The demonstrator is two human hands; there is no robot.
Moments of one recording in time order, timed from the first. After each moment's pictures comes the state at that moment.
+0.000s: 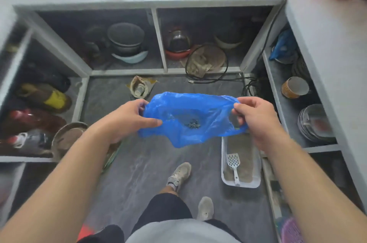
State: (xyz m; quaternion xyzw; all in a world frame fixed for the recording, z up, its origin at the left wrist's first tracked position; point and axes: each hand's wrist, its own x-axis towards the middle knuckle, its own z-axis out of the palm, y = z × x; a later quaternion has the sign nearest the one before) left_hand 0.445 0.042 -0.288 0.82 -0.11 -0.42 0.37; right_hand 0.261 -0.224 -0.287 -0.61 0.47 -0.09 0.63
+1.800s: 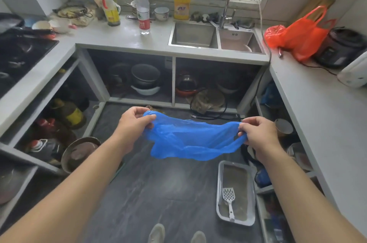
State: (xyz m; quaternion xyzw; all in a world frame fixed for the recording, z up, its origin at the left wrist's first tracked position) left_hand 0.376 0.120 -0.214 0.75 0.00 -0.20 0.63; right_hand 0.200 -0.163 -0.187 -0.70 0.45 -0.17 0.53
